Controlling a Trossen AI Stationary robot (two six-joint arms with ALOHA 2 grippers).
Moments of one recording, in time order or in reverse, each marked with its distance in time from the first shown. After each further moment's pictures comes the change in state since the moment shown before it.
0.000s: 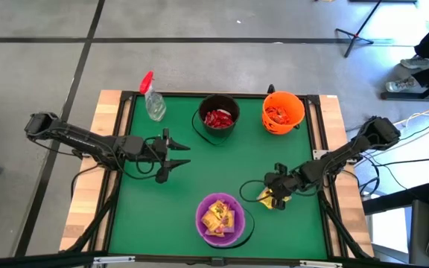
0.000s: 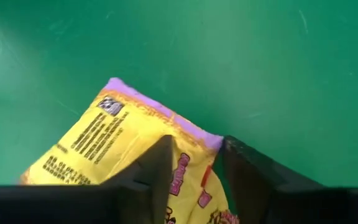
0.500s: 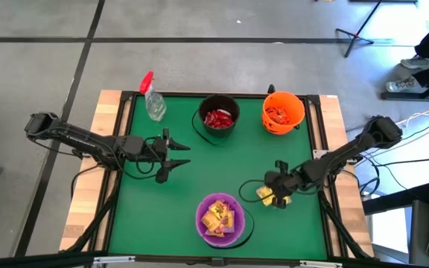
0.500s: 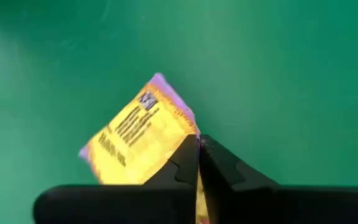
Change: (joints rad) left arm 0.000 0.000 0.000 0.000 0.000 0.000; right arm 0.000 -0.061 0.099 -0.164 0.052 -0.036
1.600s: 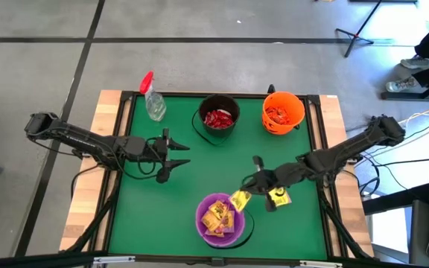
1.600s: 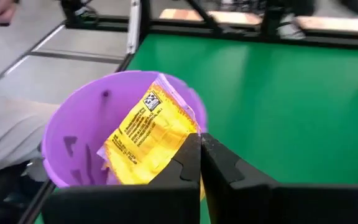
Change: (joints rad) left arm 0.000 0.000 0.000 -0.056 -0.022 0.003; right arm -0.056 -0.060 0.280 0.381 -0.047 -0.485
